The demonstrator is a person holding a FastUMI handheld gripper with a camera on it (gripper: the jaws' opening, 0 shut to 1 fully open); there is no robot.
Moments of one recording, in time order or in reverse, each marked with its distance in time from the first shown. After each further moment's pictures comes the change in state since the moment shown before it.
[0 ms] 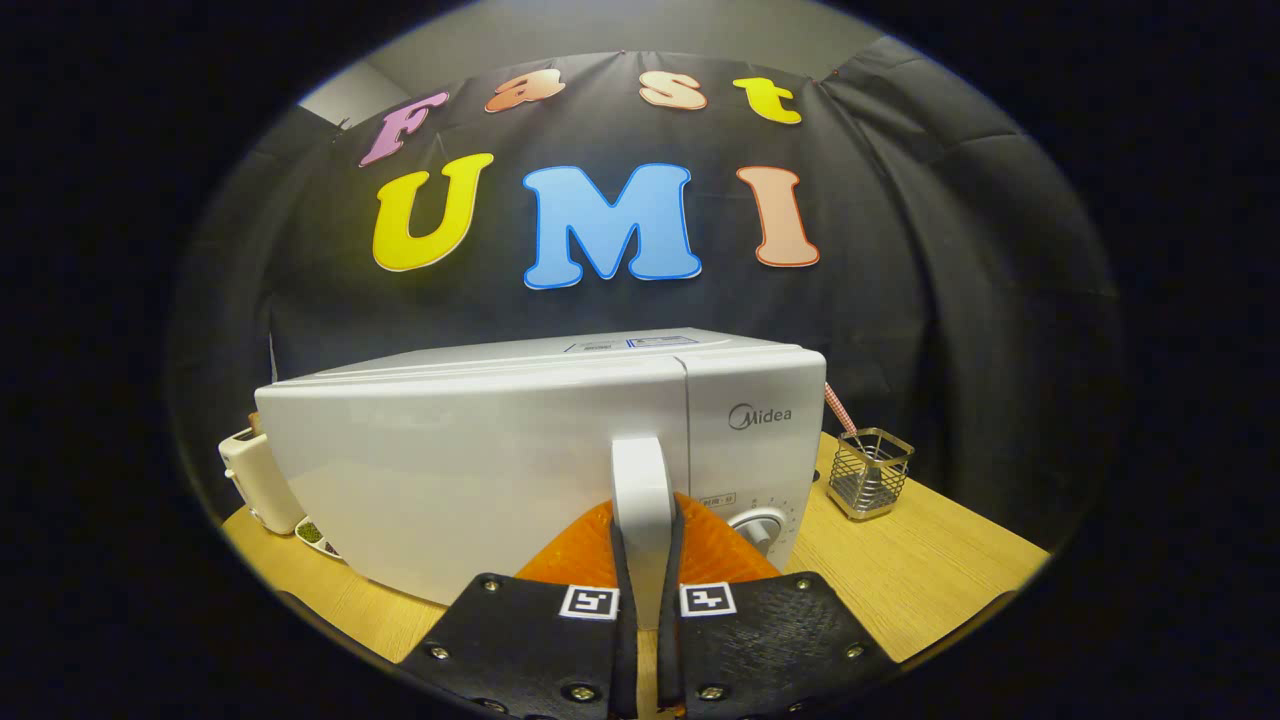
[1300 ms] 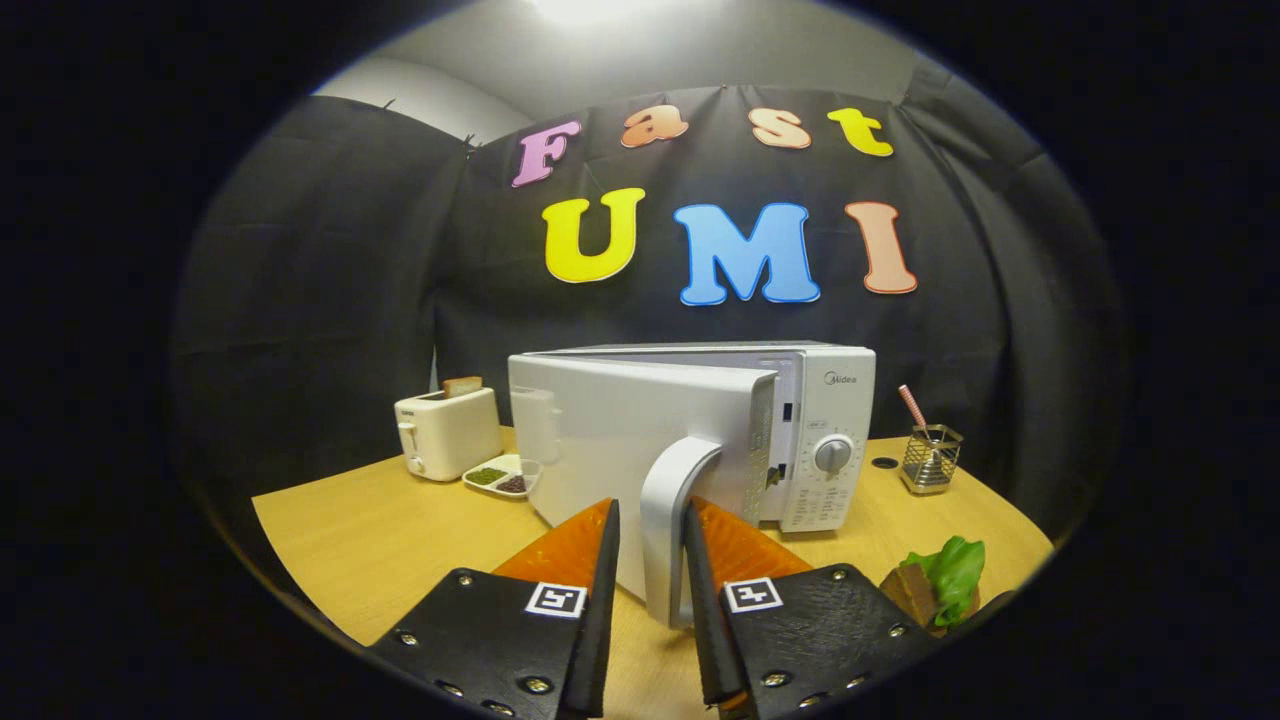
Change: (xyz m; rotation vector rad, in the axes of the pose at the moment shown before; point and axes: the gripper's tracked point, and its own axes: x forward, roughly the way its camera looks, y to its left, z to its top) arm -0.198 0.076 -0.034 -0.069 -0.046 0.415
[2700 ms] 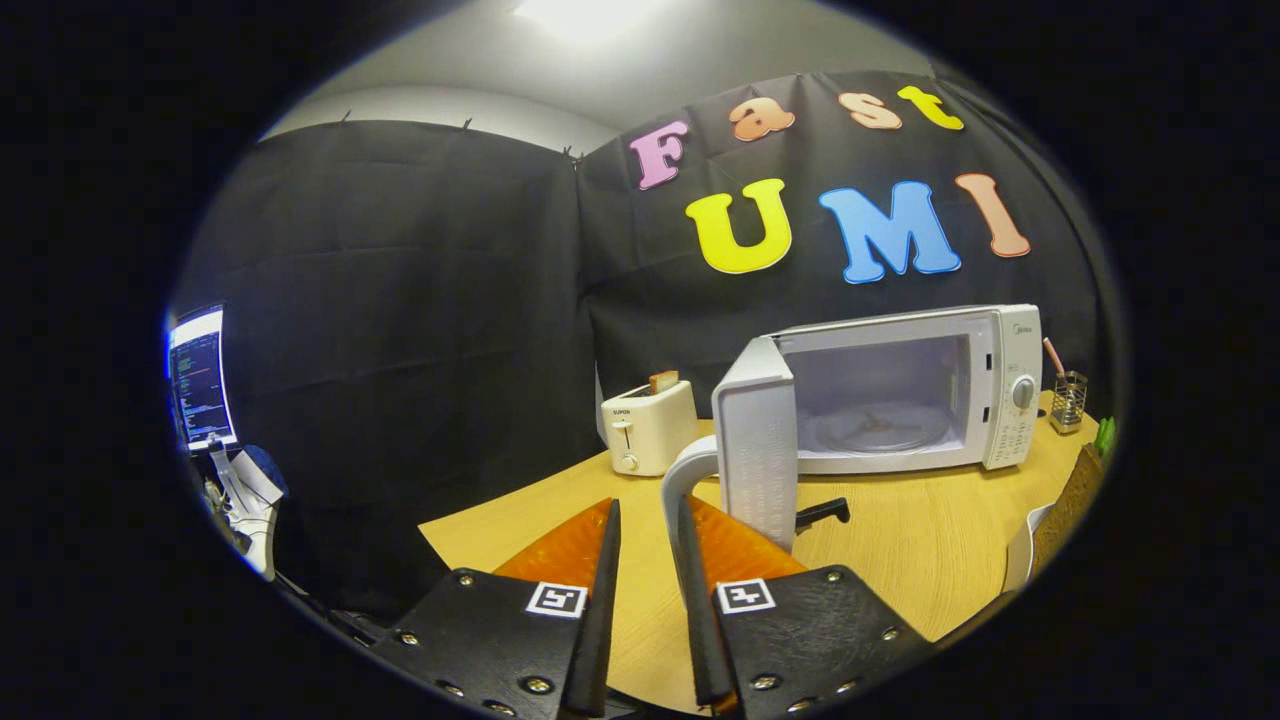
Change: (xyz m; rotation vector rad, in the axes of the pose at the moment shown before) arm -0.049 0.220 -0.013 0.069 0.019 0.344
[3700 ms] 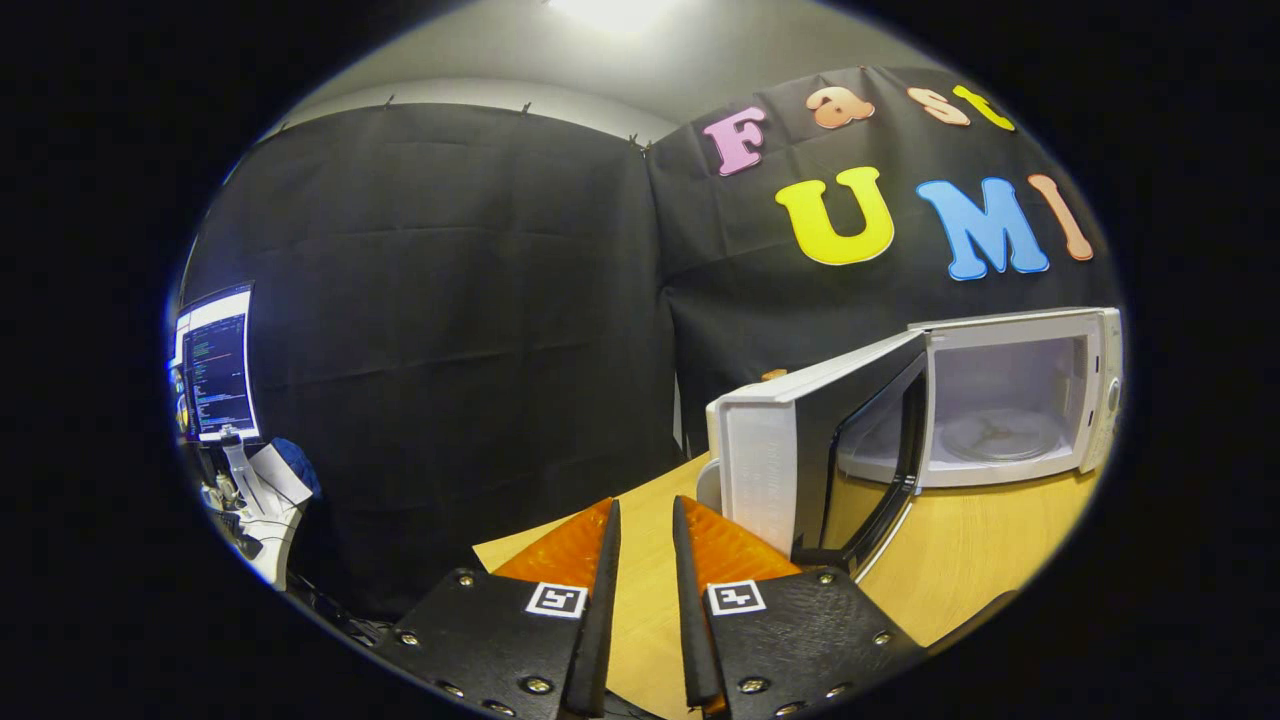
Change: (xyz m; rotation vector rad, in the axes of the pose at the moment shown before) arm 0.087 0.115 -0.004 -0.023 0.008 0.192
